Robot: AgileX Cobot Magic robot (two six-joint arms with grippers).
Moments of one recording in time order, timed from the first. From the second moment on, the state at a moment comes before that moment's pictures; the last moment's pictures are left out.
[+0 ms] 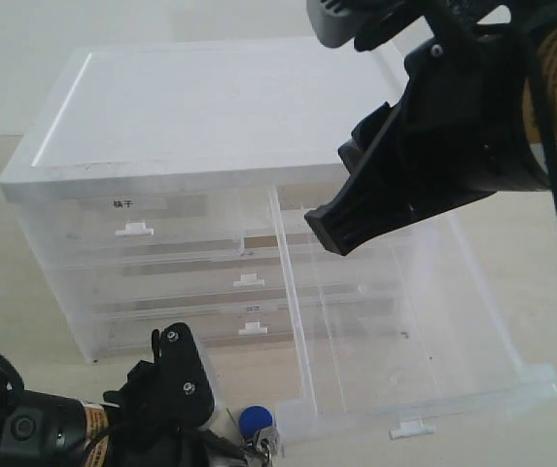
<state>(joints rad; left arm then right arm) -0.78 1.74 -0.39 0.67 -0.46 -0.37 1.07 1.14 -0.95 -0.82 0.74 0.68</state>
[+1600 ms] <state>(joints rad) -0.79 1.77 -0.45 0.75 -0.38 -0.44 1.07 1.14 -0.95 -0.81 0.72 0.70</state>
